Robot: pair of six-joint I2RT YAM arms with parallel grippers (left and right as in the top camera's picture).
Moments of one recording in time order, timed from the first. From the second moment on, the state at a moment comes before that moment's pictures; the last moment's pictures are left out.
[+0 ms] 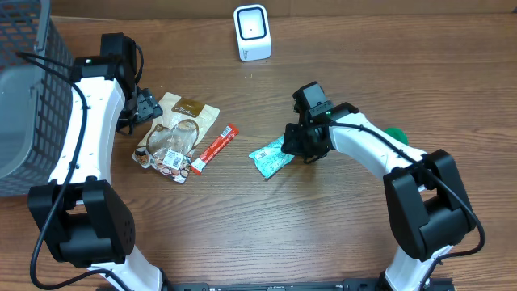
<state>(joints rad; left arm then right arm) 0.07 1.85 1.63 -1.23 -0.28 -0.52 0.43 1.91 1.23 -0.63 -0.24 0.53</state>
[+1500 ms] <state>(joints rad) 0.07 1.85 1.63 -1.23 -0.28 -0.52 0.44 1.91 1.85 -0.30 0.17 0.00</state>
